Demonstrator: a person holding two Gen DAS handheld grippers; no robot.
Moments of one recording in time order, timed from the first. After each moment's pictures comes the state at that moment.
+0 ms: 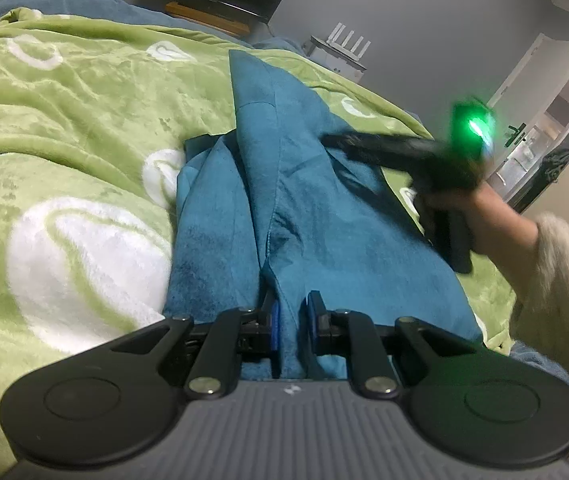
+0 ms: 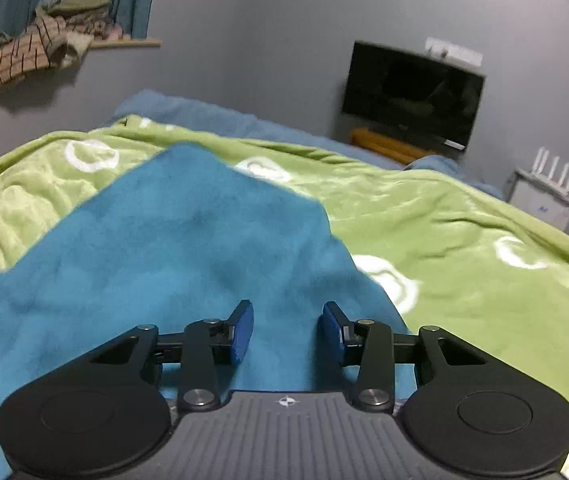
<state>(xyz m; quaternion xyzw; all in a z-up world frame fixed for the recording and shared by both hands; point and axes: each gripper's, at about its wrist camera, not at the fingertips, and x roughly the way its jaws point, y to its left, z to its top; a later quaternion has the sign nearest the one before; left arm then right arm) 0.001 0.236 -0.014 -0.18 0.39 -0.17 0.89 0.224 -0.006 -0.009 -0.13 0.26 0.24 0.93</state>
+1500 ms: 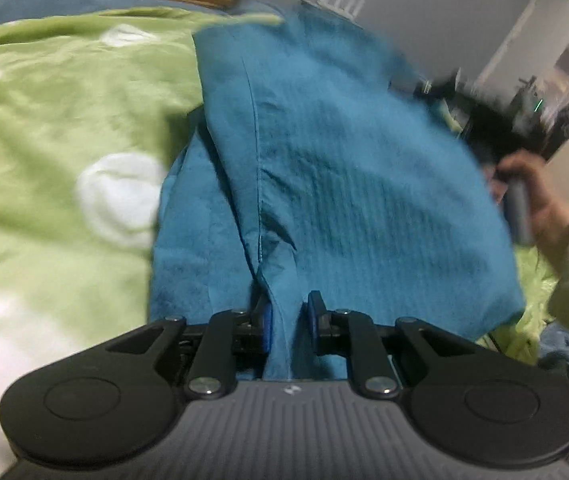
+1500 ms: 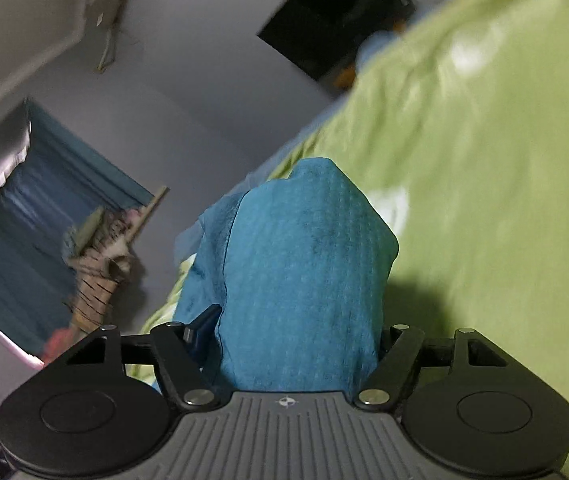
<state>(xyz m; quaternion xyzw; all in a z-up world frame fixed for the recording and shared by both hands) 0.091 0.164 -0.028 -0.12 0.44 -0.18 0.87 0.300 -0.190 -0.024 0.30 0.32 0.33 0.84</state>
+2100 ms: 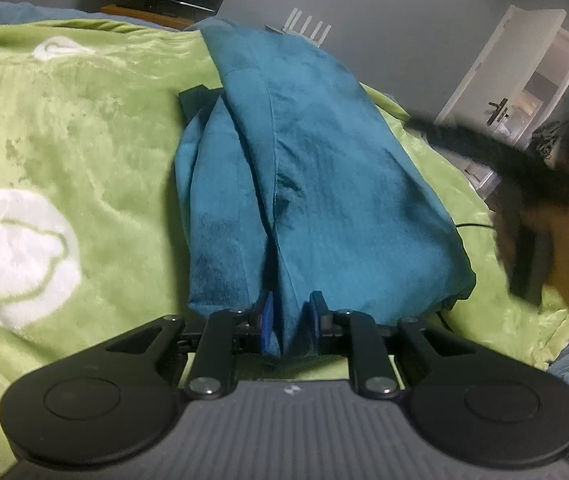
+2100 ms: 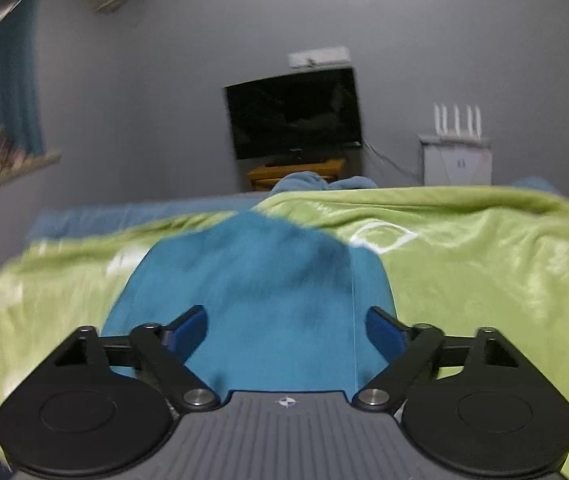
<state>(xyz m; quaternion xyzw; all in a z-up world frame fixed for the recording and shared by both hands) 0.147 0.110 -0.072 -0.14 0.37 -0.22 0.89 0.235 -0.184 0.002 0.02 0.20 0.15 0.97</state>
